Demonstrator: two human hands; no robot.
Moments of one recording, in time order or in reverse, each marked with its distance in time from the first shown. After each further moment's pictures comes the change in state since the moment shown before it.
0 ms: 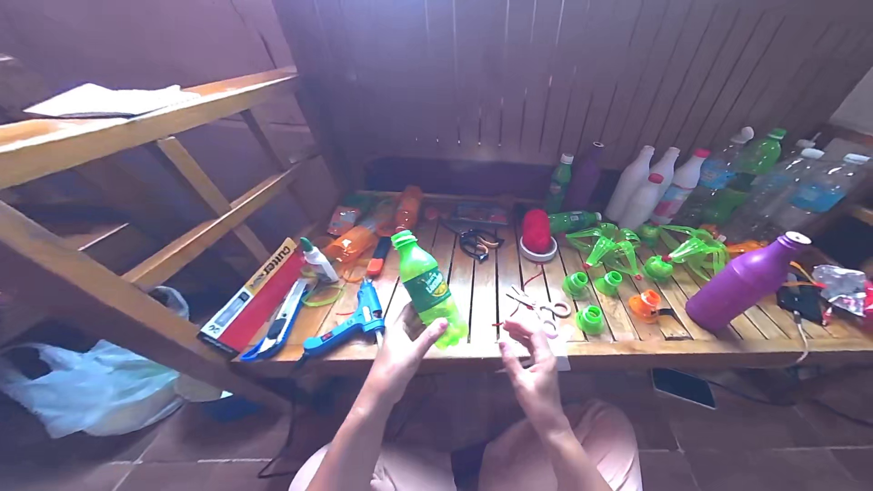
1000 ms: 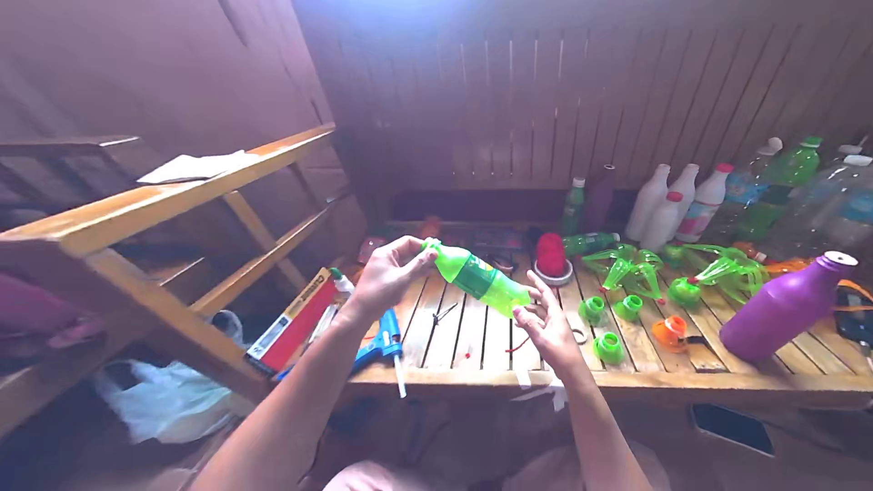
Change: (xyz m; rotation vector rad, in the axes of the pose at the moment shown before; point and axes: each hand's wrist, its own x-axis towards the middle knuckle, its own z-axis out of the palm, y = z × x) left_hand 0.097 0.105 -0.026 0.408 -0.072 0.246; right_hand 0.093 -0.011 -0.015 0.221 -0.226 0.279
